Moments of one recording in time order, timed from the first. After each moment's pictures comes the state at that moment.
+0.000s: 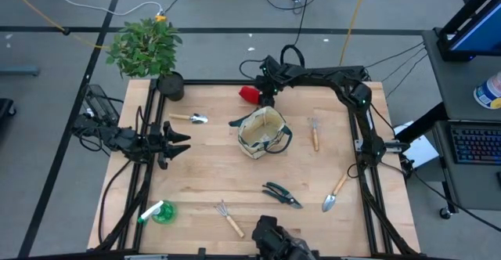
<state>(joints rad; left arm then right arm) -0.39 0.01 0.13 -0.13 -0.50 -0.37 -0.66 2.18 1.60 -0.45 -0.26 -0.46</state>
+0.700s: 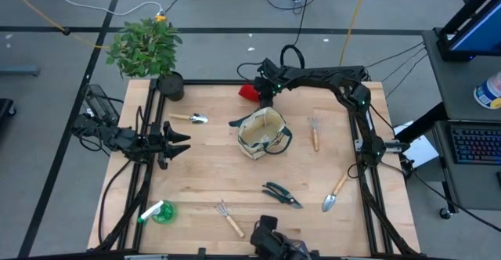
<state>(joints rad) -0.39 0.01 0.13 -0.13 -0.50 -0.37 -0.63 2.16 1.60 -0.43 -0.14 -0.43</state>
